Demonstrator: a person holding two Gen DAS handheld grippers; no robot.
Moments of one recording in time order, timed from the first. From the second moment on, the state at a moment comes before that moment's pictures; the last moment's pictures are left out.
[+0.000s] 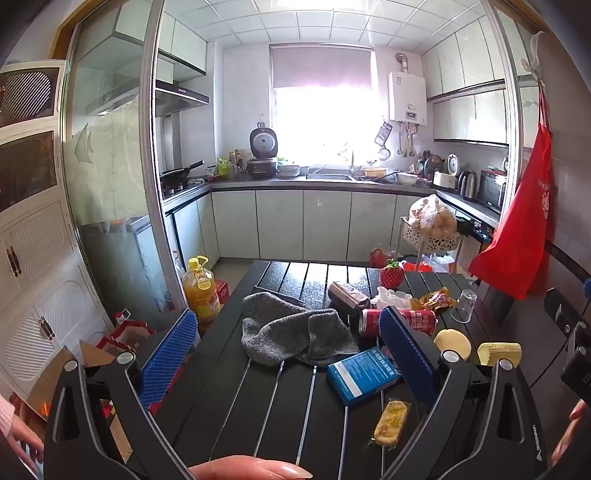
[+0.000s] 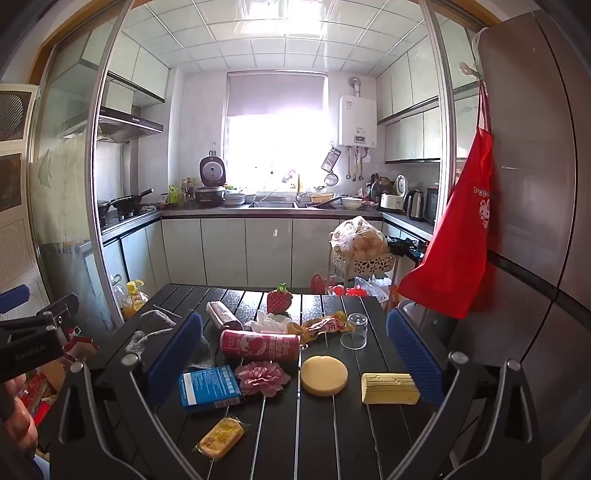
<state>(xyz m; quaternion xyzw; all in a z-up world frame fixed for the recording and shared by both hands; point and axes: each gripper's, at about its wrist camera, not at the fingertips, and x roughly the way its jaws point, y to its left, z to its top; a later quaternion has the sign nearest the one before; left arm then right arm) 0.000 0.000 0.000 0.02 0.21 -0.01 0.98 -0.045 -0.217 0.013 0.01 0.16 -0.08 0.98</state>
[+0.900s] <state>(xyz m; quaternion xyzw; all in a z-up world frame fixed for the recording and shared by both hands) 0.000 0.000 0.000 0.02 0.21 -0.01 0.98 -0.046 -0.217 0.011 0.01 0.16 -0.08 0.98</state>
